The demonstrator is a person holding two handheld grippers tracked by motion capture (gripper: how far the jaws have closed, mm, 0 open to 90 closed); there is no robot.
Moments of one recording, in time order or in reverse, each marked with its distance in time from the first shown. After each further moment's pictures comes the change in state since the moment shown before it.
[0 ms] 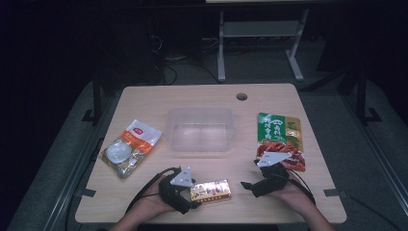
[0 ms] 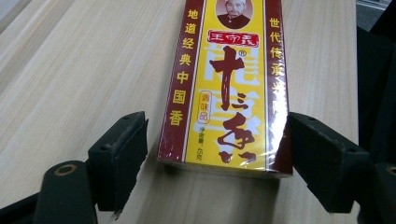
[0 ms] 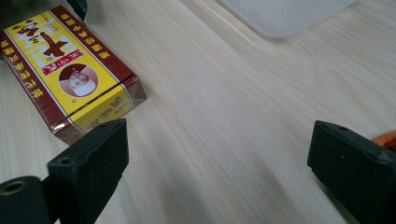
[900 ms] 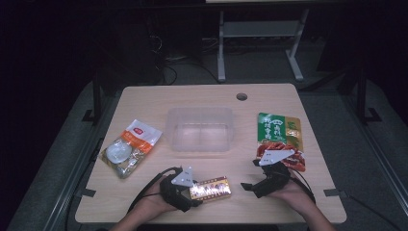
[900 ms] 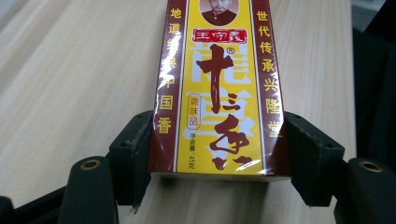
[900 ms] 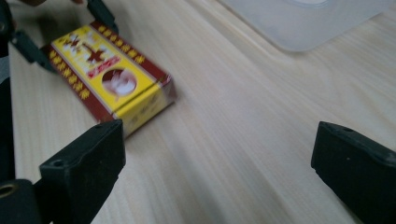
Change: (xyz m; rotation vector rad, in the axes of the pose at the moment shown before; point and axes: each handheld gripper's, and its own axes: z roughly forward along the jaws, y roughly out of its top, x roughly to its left) left arm 0.003 0.002 -0.003 -0.014 -0.017 -0.007; right arm 0.000 0.006 -0.008 -0.021 0.092 0.012
